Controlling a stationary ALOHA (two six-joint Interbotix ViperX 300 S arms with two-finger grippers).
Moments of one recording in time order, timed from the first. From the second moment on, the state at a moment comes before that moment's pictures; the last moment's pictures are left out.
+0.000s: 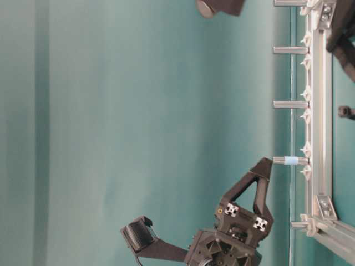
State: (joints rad) left arm 0.25 0.02 0.85 -0.08 -0.51 -0.01; right arm 0.31 0.31 0.74 -0.12 -0.64 0.08
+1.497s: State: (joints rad) left arm 0.23 0.01 0.85 -0.08 -0.51 -0.01; right arm 0.32 0.38 0.71 -0.12 -0.58 0.08
